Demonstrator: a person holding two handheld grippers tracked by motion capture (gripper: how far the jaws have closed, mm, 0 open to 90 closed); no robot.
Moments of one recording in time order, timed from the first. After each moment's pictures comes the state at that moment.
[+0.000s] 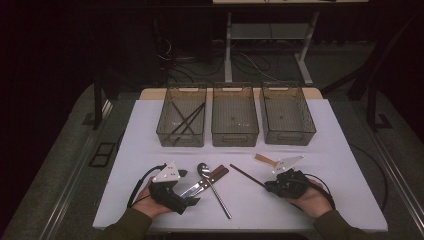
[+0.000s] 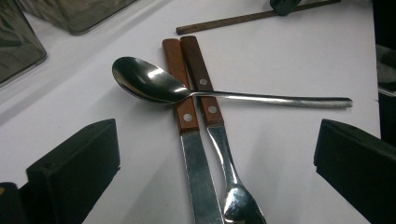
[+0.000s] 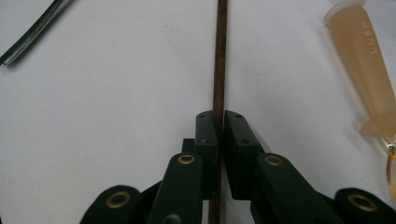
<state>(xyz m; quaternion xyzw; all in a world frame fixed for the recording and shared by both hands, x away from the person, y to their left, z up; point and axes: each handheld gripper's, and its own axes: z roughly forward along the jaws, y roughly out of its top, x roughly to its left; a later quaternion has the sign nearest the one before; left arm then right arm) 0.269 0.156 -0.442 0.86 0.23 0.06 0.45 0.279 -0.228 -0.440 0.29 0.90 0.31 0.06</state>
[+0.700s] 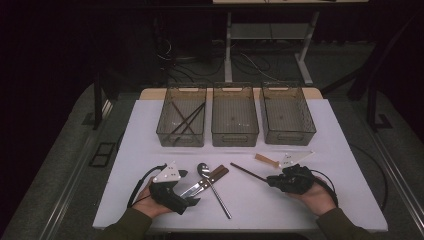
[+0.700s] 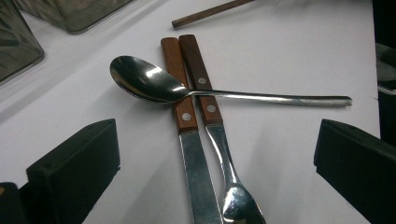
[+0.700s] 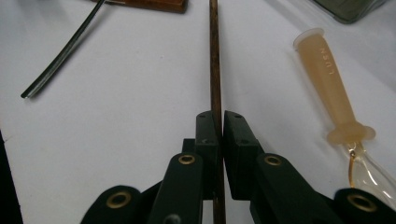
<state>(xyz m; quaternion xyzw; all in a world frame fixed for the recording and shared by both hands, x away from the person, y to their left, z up) 0.268 0.155 -0.443 0.86 0.22 0.06 0.45 0.283 -0.239 -0.425 0.31 0.88 0.35 0.06</state>
